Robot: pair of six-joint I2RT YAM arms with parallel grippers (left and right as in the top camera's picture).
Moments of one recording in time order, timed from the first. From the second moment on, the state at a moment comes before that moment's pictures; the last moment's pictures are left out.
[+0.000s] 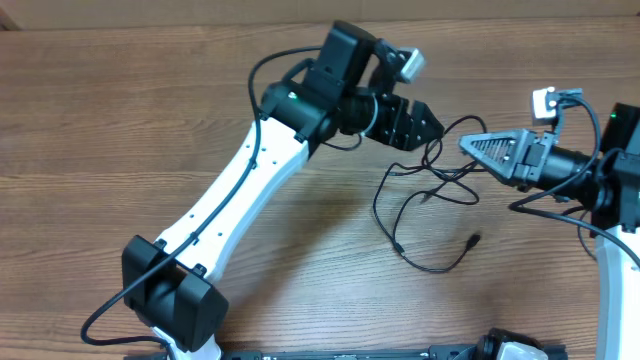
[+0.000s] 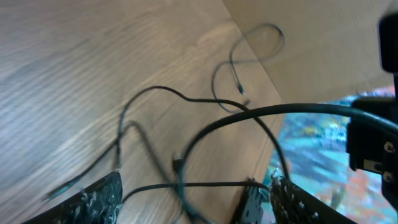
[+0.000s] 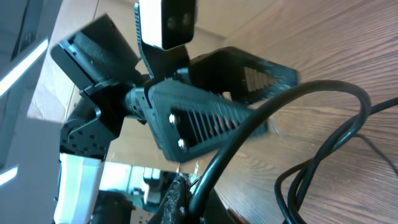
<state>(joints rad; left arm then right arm) -0.61 1.85 1.80 -0.70 0.71 -0.33 -0.27 1.20 1.19 -0.86 -1.33 0.36</state>
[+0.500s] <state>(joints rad) -0.67 1.85 1.80 -0.82 0.42 -0.28 -0.22 1.20 1.19 -0.84 -1.36 0.36</state>
